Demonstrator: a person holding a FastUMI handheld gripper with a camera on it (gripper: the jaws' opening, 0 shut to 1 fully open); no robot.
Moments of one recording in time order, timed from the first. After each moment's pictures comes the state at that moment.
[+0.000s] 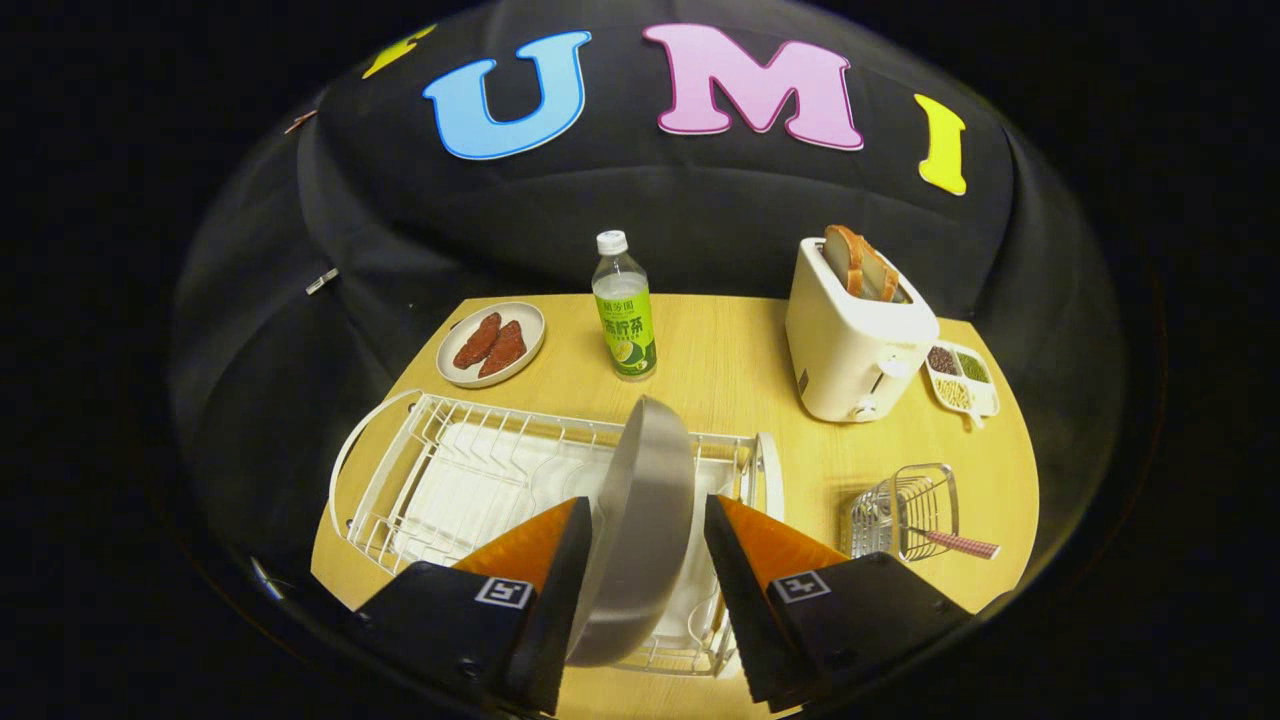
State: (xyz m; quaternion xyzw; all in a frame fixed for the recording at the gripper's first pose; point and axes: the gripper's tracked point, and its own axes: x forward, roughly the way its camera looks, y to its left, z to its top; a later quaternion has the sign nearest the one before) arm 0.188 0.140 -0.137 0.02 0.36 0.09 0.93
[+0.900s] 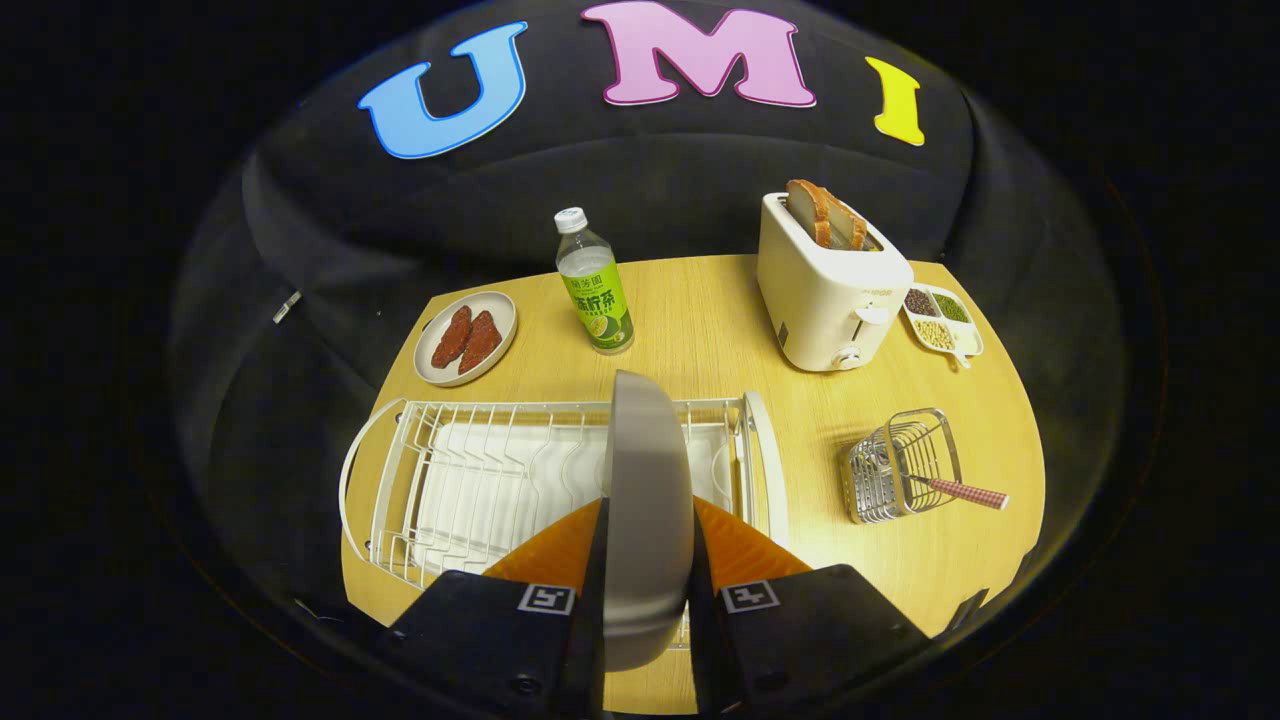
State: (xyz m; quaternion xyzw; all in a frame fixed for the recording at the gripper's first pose) arm 0.182 0.132 -0.129 0.06 0.40 0.02 0.91
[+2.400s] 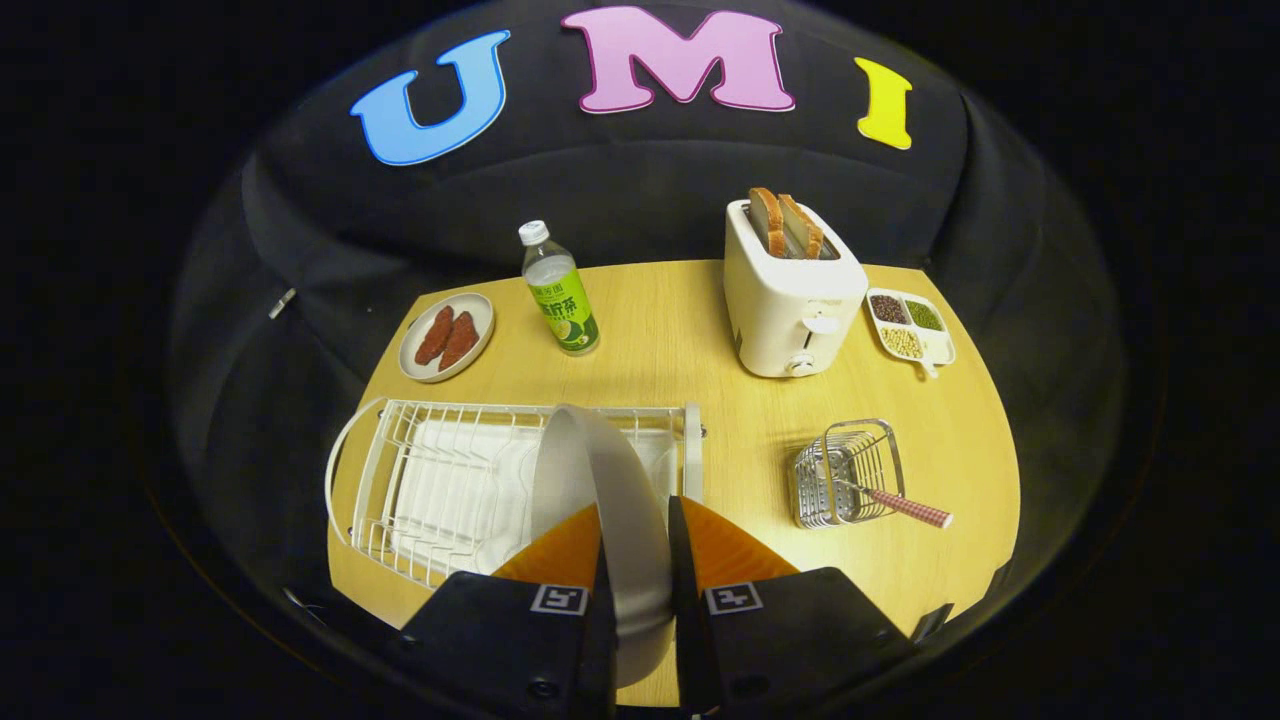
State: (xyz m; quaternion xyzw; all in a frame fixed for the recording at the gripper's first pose) arm 0.166 0.087 -0.109 0.06 0.40 0.03 0.91
